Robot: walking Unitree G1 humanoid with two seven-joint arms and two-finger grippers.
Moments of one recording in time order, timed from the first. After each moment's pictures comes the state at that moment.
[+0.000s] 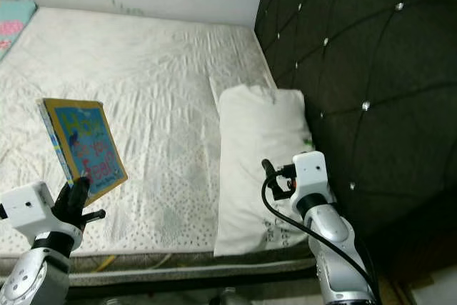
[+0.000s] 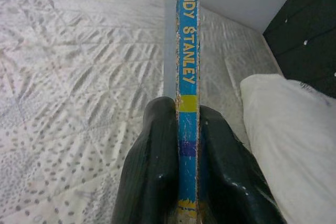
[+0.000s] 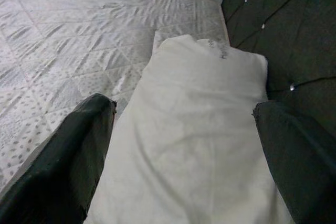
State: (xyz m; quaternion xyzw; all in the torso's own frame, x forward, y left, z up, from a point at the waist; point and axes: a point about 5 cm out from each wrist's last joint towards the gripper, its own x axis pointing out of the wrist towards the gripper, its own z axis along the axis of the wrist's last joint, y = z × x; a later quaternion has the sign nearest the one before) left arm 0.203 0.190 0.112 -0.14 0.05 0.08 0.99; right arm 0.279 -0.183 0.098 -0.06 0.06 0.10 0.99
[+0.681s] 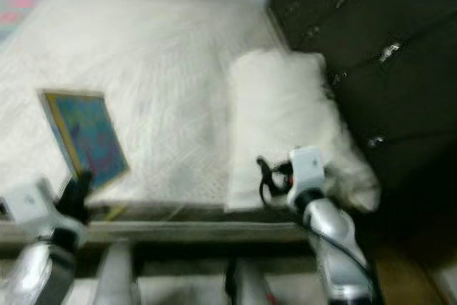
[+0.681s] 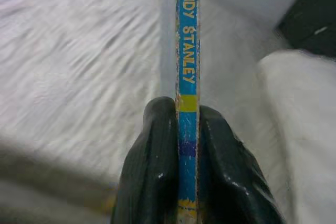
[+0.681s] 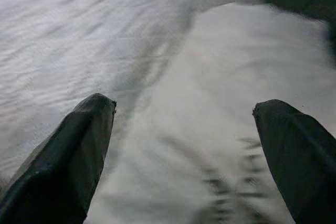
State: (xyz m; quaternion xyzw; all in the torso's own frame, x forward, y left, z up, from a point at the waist) left arm 0.202 0.186 0.112 -0.15 0.05 0.08 0.98; right arm 0.281 -0.176 0.098 -0.05 0.06 0.13 0.99
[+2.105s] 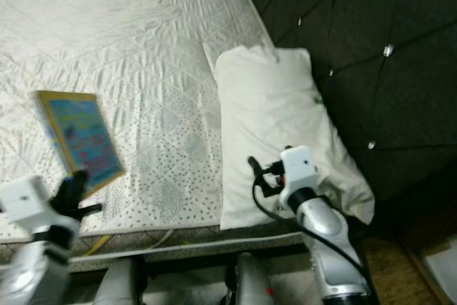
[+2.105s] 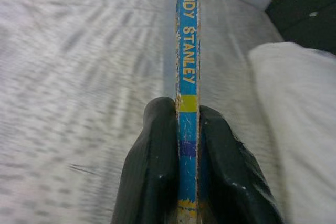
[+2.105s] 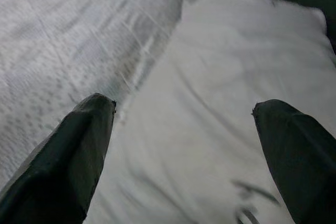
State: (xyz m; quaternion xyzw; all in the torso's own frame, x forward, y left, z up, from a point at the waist) left arm 0.212 0.183 0.120 -0.16 0.03 0.07 0.98; right arm 0.284 -0.172 0.103 -0.06 0.05 0.15 0.99
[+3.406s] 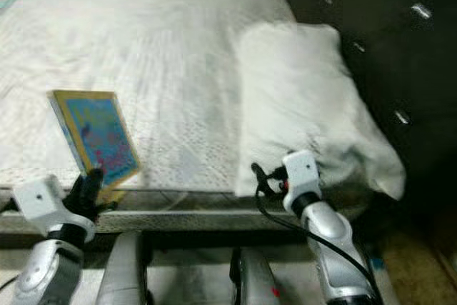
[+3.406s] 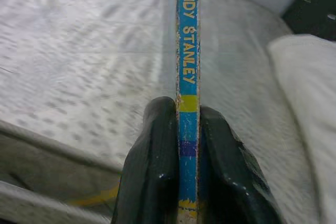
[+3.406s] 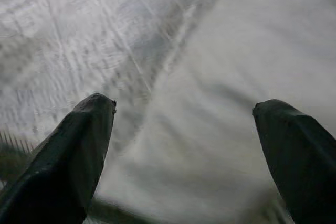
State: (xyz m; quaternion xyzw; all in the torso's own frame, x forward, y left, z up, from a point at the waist) left arm 0.215 0.182 0.121 -0.17 0.02 0.07 0.98; right arm 0.286 -0.170 0.101 -0.07 0.05 0.16 0.98
